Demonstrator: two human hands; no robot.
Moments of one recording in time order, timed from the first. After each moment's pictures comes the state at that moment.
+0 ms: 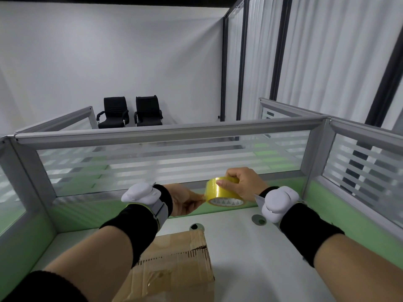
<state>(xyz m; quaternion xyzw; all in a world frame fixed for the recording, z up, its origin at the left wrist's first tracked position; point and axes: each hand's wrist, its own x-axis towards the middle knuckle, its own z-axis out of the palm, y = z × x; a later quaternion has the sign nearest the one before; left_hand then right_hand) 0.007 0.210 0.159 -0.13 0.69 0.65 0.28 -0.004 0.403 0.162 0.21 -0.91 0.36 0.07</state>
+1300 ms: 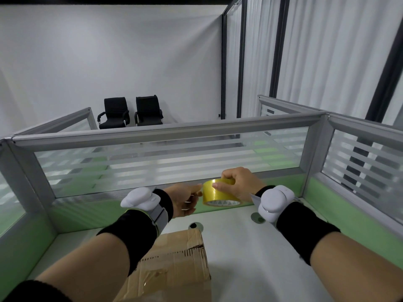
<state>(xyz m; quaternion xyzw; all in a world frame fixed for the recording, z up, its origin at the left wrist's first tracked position) 0.012 0.227 0.153 -0.13 0.71 0.65 0.21 -0.003 0.410 0.159 0.22 -0.91 0.34 0.05</state>
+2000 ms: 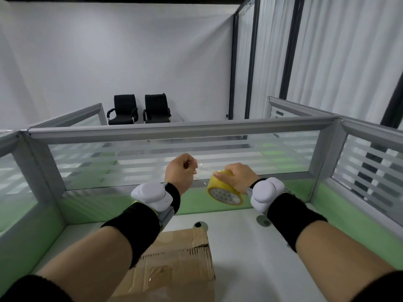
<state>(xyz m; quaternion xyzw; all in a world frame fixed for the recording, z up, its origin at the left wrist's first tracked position) -0.005 0.218 0.167 0.01 0.82 0.54 -0.21 -0.025 0.390 0.168 0.17 -0.94 0.28 0.03</state>
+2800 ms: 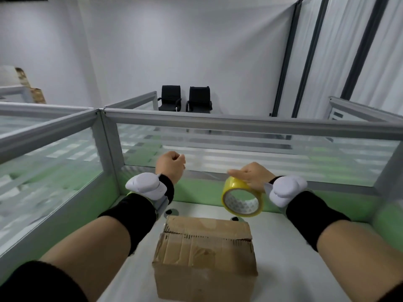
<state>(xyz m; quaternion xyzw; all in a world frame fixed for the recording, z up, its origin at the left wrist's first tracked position) 0.035 0.079 0.157 -0.19 0.81 0.50 -0.25 -0.026 0.296 0.158 0.24 -0.90 0.35 -0.05</state>
